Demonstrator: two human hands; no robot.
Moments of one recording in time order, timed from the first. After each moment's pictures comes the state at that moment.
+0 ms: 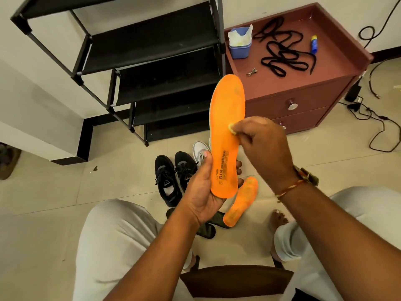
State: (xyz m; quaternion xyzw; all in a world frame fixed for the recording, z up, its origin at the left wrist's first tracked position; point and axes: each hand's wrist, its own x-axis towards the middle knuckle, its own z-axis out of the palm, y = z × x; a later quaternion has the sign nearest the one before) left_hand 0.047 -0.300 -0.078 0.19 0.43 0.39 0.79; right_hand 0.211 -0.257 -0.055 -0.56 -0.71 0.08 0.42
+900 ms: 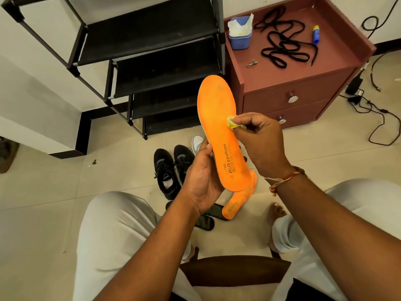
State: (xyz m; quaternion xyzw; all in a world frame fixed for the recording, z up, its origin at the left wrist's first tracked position) left_hand 0.053 -0.299 -0.074 0.22 0.41 0.42 0.78; right_hand 0.201 -0.257 -0.079 -0.54 -0.47 0.40 0.57
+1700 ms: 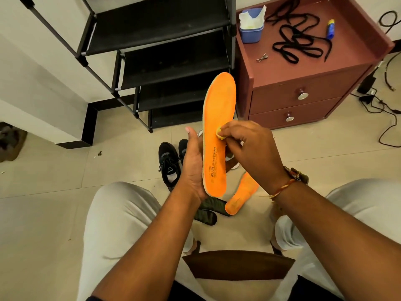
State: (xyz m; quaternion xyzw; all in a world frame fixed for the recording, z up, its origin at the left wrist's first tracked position) left_hand 0.035 -0.284 -0.073 0.17 0.45 0.44 0.76; right_hand 0.181 -0.275 -0.075 -0.51 -0.74 0.17 0.41
